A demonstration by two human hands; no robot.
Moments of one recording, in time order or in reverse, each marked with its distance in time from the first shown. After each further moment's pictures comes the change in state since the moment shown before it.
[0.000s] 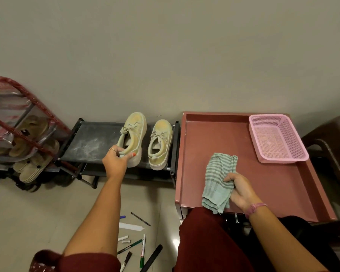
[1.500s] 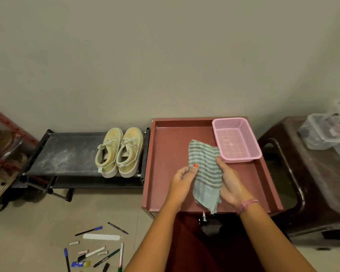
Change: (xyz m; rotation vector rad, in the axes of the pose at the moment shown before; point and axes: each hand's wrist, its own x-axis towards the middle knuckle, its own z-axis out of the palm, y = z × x) left_hand -0.199 0.100 0.167 -0.506 -0.787 -0.208; right_hand -0.040 -0.069 -0.041 -0.022 -0.164 -0.081
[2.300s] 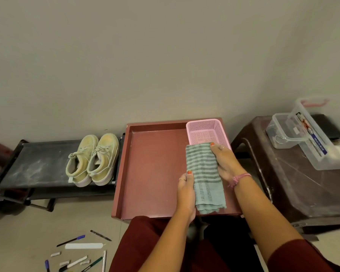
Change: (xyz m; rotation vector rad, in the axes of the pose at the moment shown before) left_hand 0.012 -0.025 0.126 -0.306 0.123 -0.111; right_hand 0.034 -0.095 -0.064 -0.250 0.155 -0.162
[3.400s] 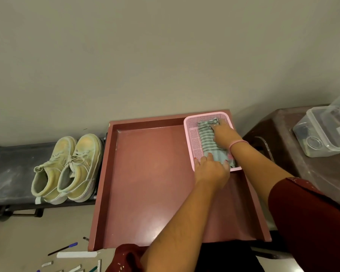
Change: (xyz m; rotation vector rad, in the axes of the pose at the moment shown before) left_hand 0.158 -0.017 0.076 1.695 -0.178 0.210; right_hand 0.199 -0.019 -0.032 -1.694 0.000 -0.227
